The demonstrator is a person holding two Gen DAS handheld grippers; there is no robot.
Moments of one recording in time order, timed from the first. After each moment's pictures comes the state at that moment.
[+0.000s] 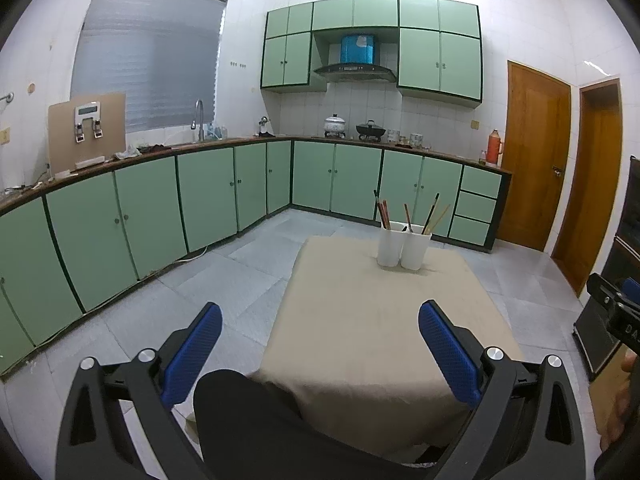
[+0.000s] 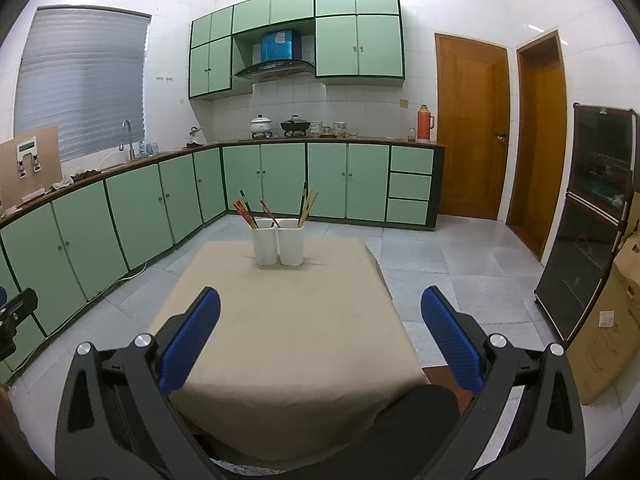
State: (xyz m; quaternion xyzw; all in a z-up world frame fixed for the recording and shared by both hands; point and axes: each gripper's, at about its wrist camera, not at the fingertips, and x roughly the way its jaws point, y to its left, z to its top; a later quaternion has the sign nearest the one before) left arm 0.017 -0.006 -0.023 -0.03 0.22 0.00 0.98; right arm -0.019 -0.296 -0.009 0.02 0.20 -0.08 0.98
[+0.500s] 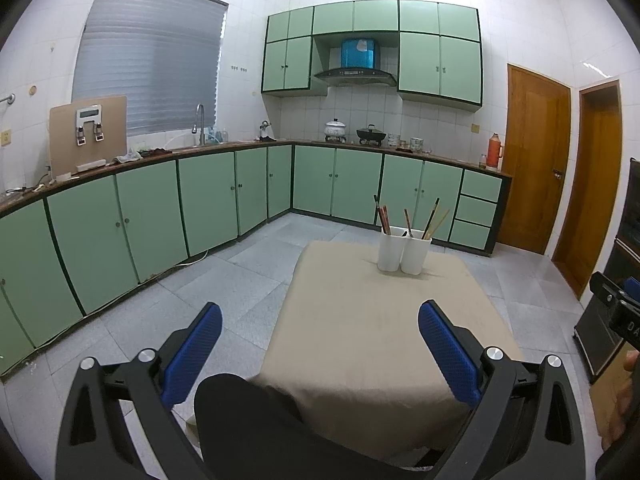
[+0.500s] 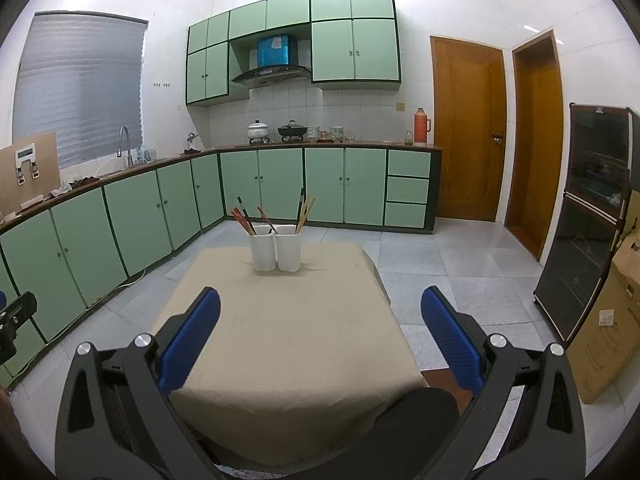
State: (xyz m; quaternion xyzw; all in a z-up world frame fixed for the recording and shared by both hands) left arm 0.014 -0.008 -0.019 -0.03 0.21 0.00 0.98; right arm -0.021 -0.298 -0.007 0.02 0.19 -0.09 0.98
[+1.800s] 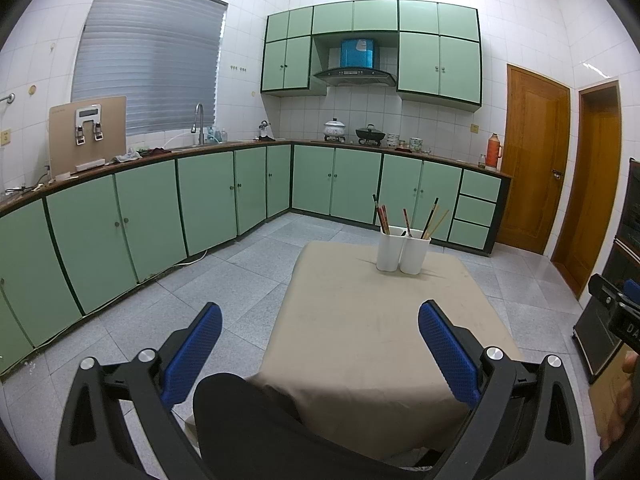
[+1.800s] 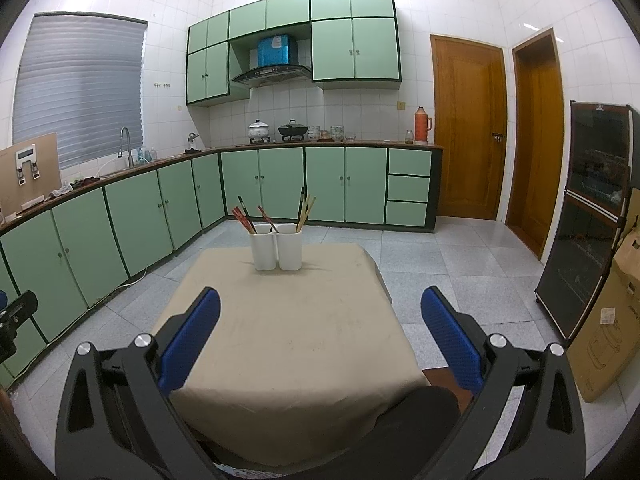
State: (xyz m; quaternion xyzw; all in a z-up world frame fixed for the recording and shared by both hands) left arm 0.017 -0.010 -0.018 -0.03 0.21 0.00 0.98; right arm -0.024 -0.298 -0.003 0.02 0.19 -0.09 0.98
